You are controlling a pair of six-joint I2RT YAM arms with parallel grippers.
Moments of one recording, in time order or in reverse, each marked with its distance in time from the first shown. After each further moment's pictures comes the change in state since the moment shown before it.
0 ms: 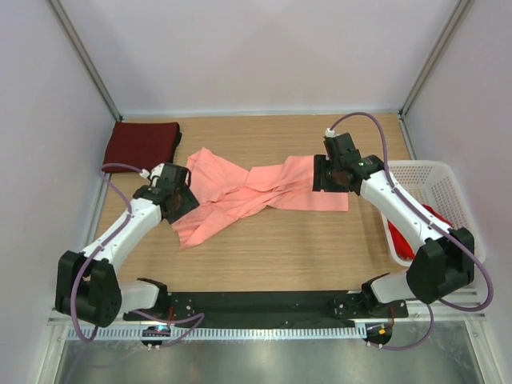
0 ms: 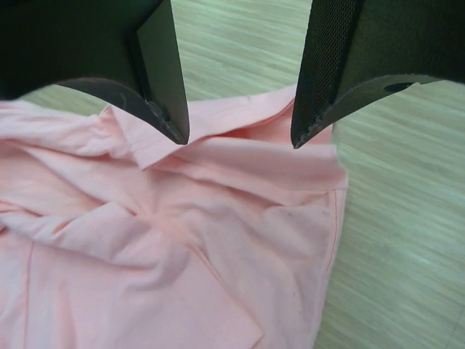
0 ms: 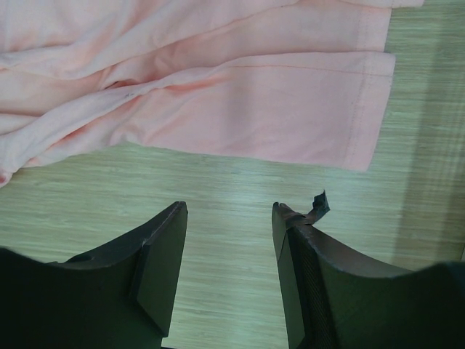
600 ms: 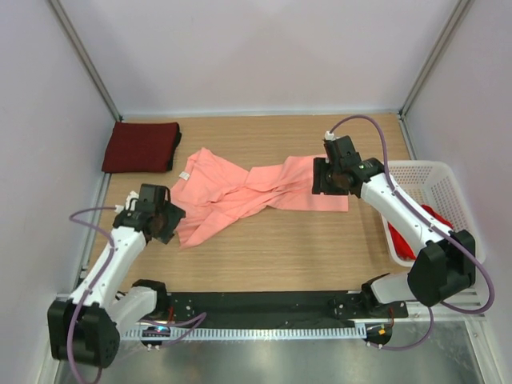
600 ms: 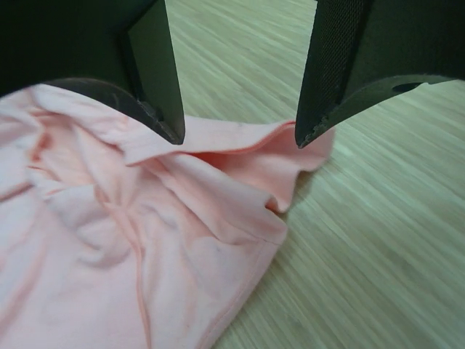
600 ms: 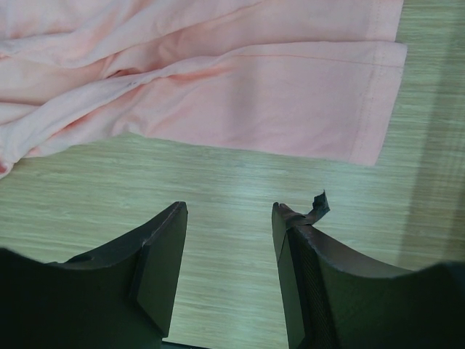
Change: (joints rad) left arm 0.162 -0.211 -0.153 -0.074 0.085 -0.276; right arm 0.002 -0.019 -0.026 0.005 -0.019 0.000
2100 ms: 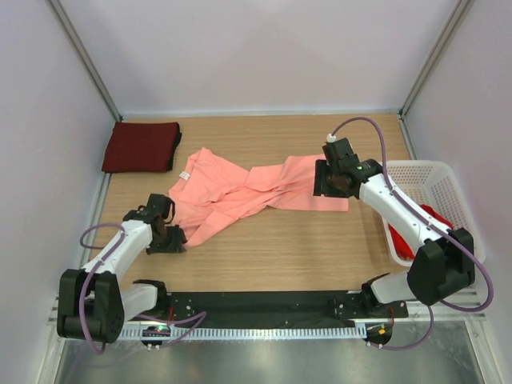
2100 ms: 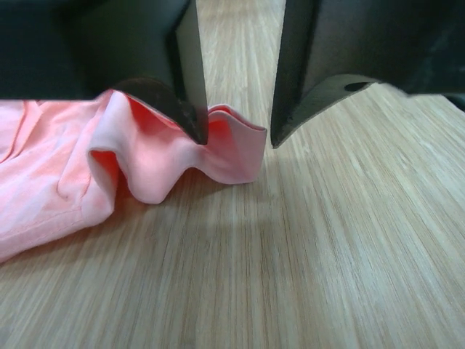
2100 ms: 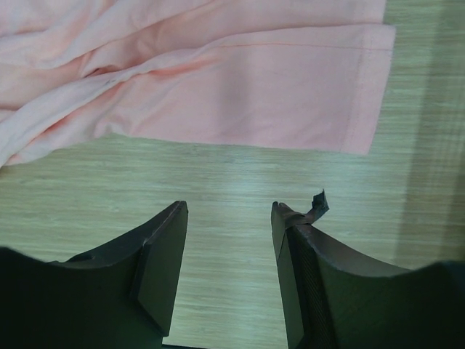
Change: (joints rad) left arm 0.047 0.095 -0.131 -0.088 0.137 -0.592; right arm 0.003 0.003 -0.023 -0.003 0.028 0.028
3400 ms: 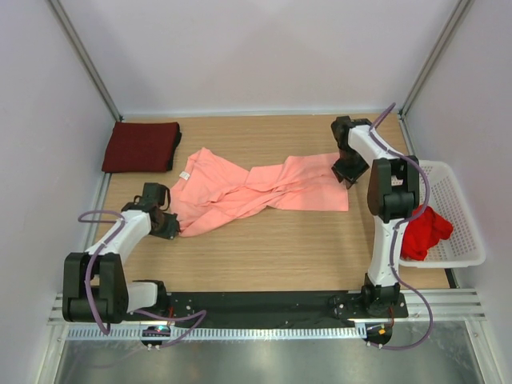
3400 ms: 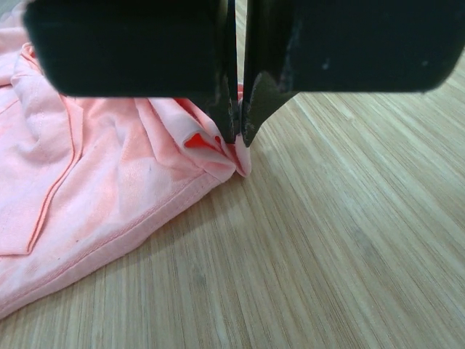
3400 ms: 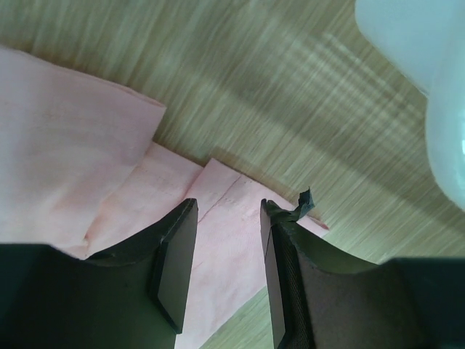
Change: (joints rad) left arm 0.072 0.110 0.063 0.192 -0.087 0.348; right arm -0.275 0.753 0.607 -0.402 0.241 0.659
